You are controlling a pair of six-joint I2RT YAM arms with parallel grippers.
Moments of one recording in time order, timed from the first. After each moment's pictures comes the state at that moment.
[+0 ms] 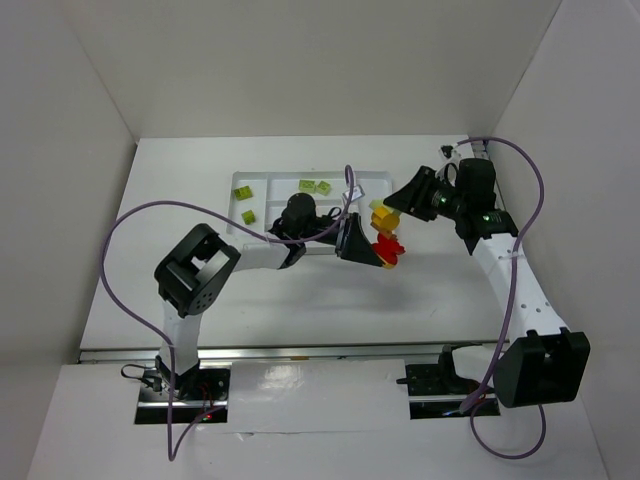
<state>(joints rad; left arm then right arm) -0.70 1.98 1.14 0.95 1.09 -1.09 0.06 1.19 1.05 -0.35 -0.57 0.56</state>
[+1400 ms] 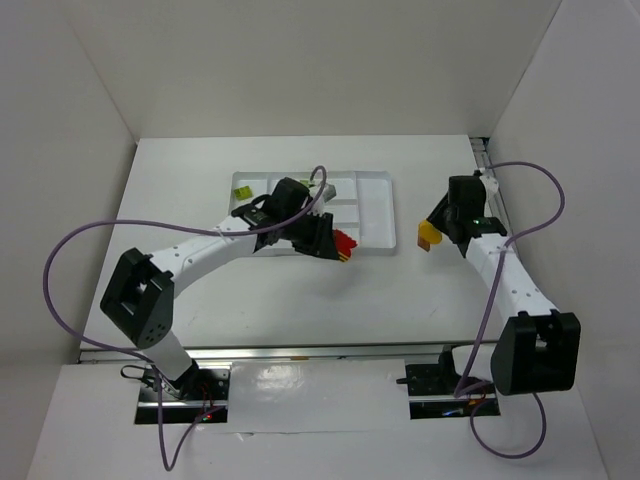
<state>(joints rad) -0.66 1.66 1.28 -0.36 0.43 -0.42 0.04 1.23 0.93 -0.40 0.21 0.60</state>
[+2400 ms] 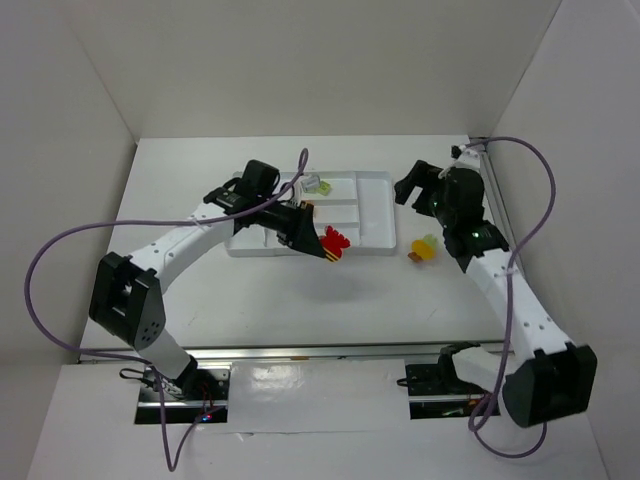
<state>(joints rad) -0.49 1.60 1.31 -0.56 0.89 -0.16 0.20 1.14 0.96 -0.20 0.12 0.48</state>
